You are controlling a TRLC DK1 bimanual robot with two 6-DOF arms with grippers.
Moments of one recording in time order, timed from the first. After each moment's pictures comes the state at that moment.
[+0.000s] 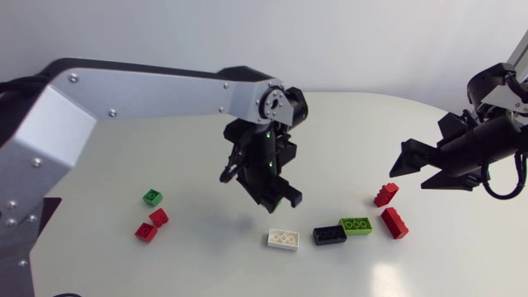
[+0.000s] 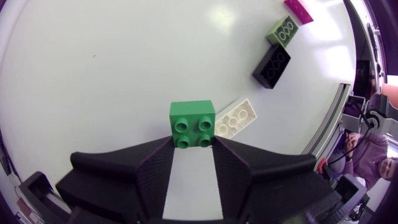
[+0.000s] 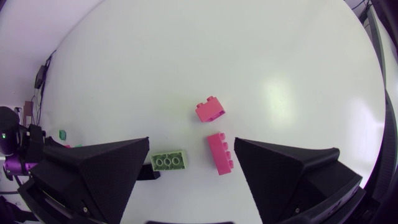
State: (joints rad) left arm -0.76 2.09 1.74 -1.16 0.10 0.03; right arm -0.17 1.41 1.06 -0.83 -0.27 0.09
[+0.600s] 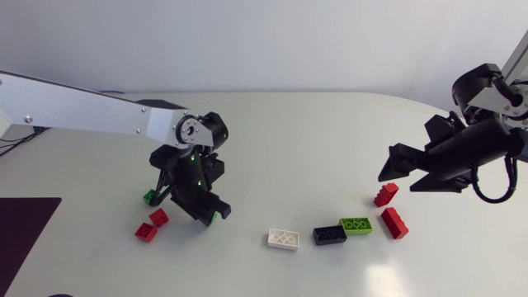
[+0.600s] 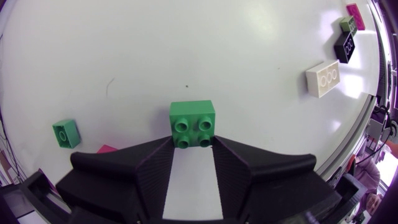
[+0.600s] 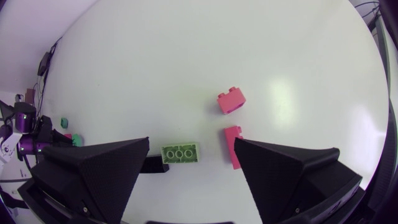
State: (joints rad) left arm -0.49 1.89 1.22 -0.94 0.04 0.06; right arm -0.07 1.39 1.04 -0.83 -0.27 0.12
